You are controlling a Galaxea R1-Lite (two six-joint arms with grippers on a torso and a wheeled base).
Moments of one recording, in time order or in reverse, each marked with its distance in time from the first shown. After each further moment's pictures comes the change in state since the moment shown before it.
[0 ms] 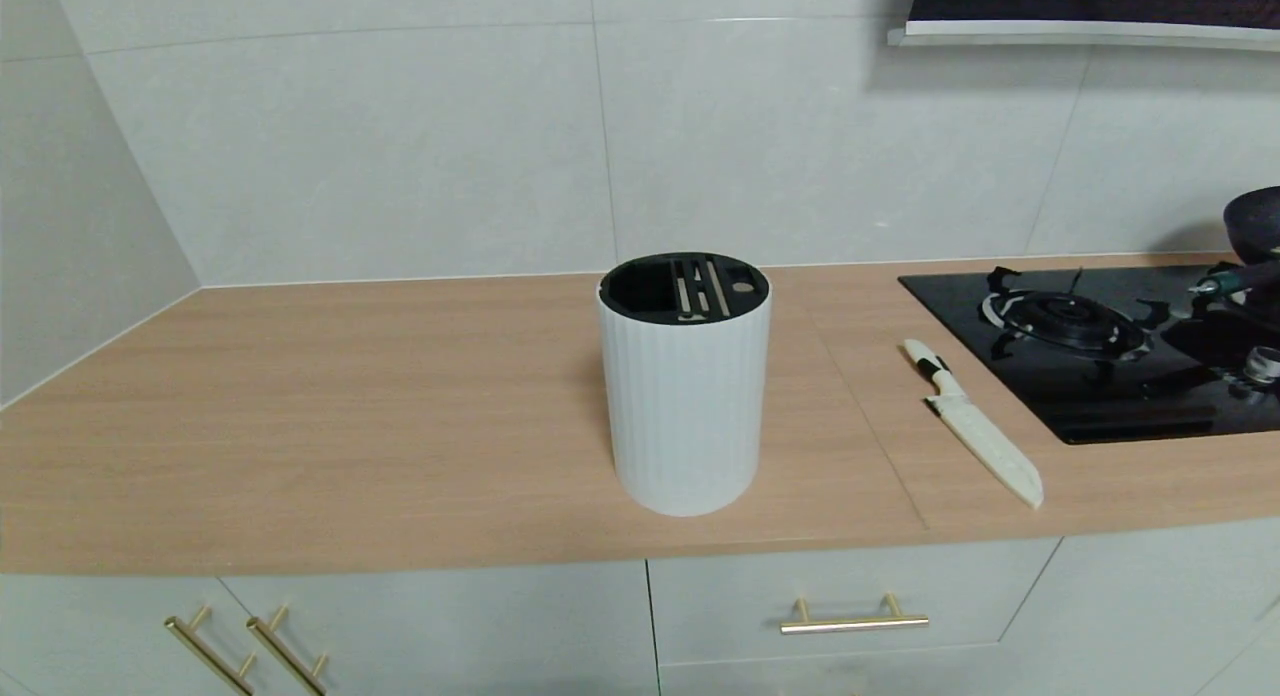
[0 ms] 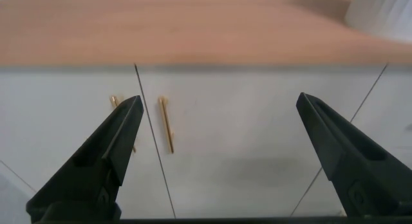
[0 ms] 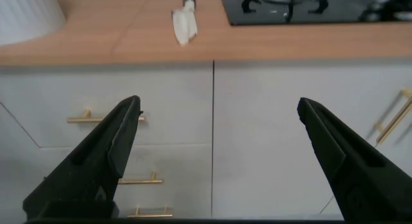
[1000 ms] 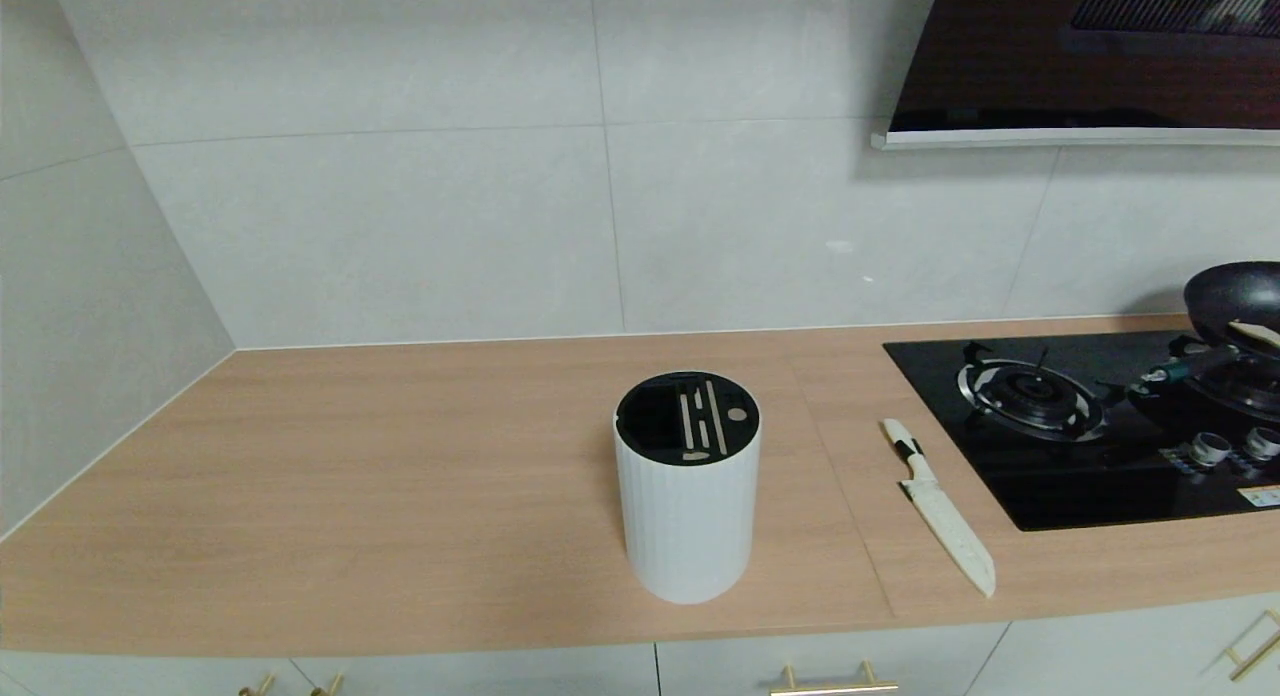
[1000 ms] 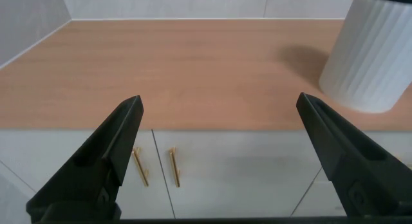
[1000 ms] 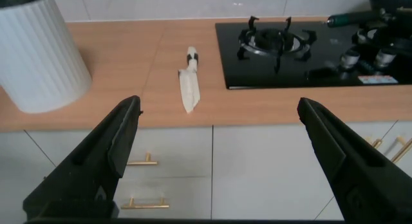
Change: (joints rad) left arm 0.000 0.000 0.000 0.000 0.000 0.000; right arm -0.001 0.000 0.000 0.000 0.000 0.001
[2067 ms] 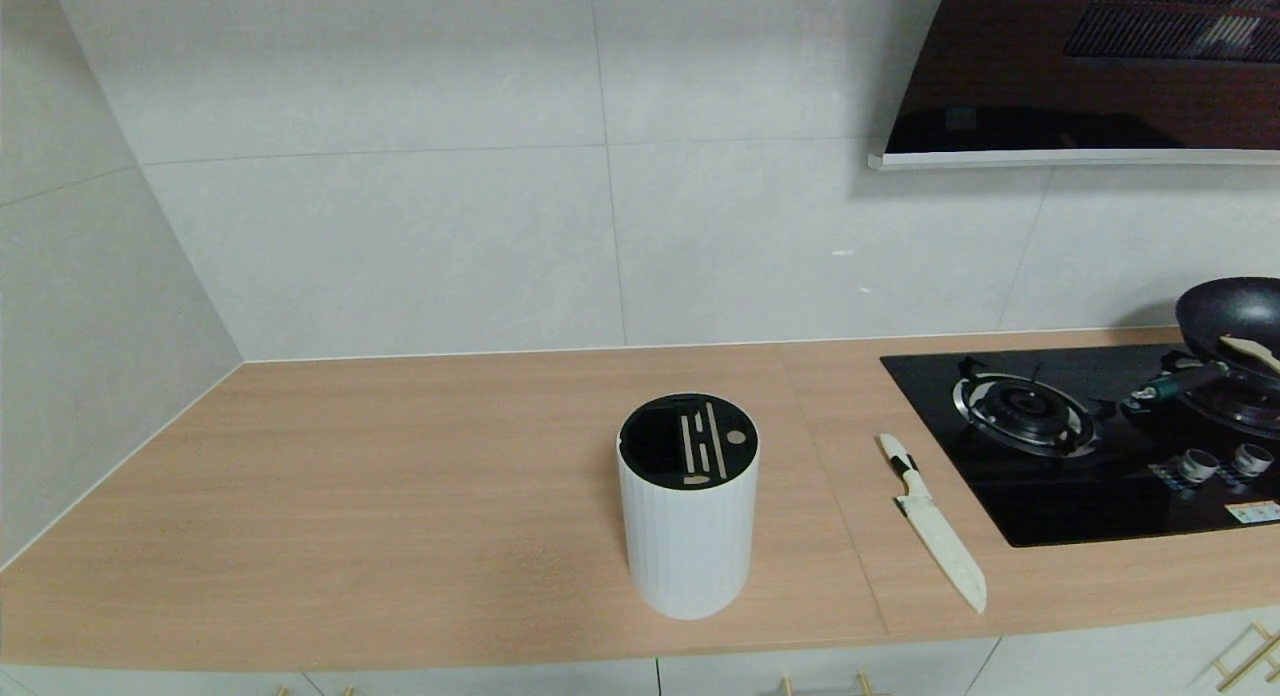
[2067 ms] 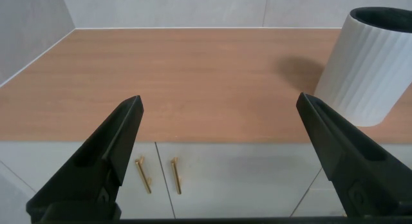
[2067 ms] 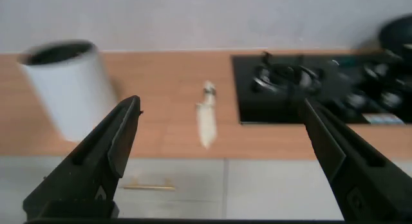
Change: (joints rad) left arm 0.000 0.000 0.000 0.000 0.000 0.000; right arm 0.034 0.157 -0.217 0.005 0.080 0.030
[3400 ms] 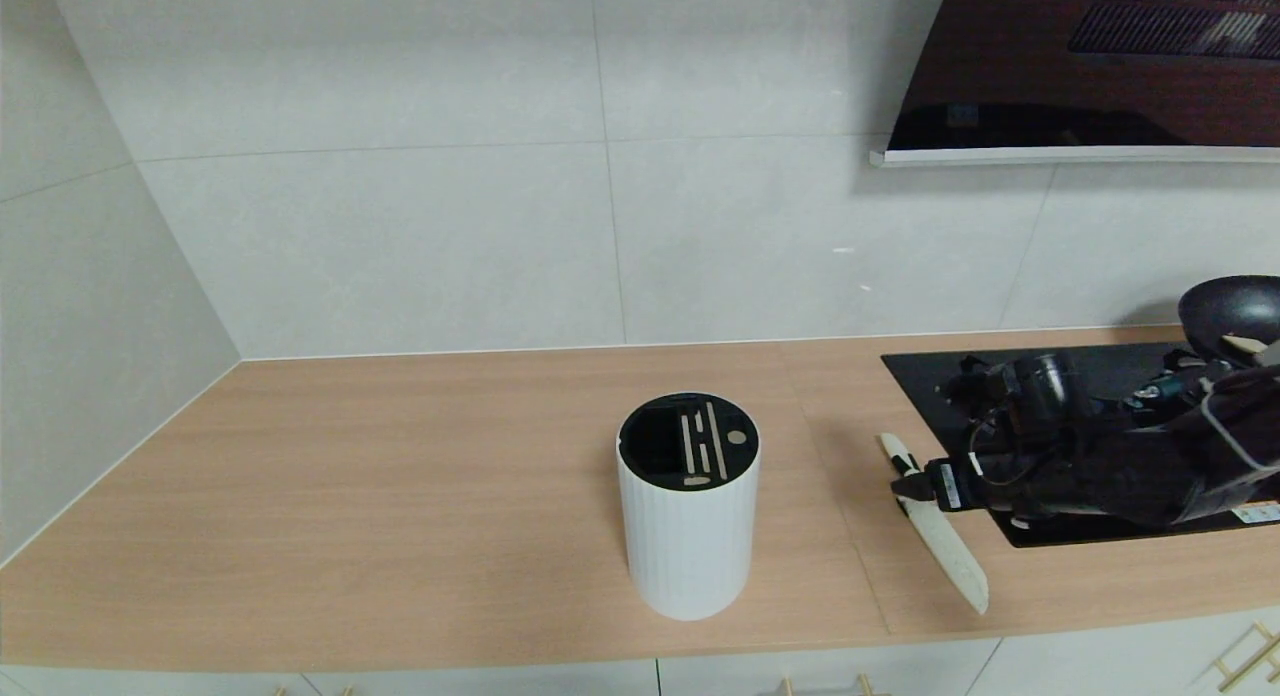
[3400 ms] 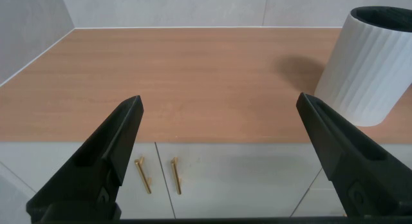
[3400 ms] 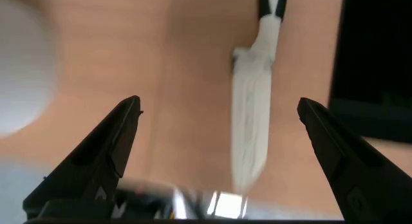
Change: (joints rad) left arm 0.000 0.000 0.000 0.000 -0.001 0.002; right arm 0.147 1.895 -0.685 -0.387 -0.074 -0.008
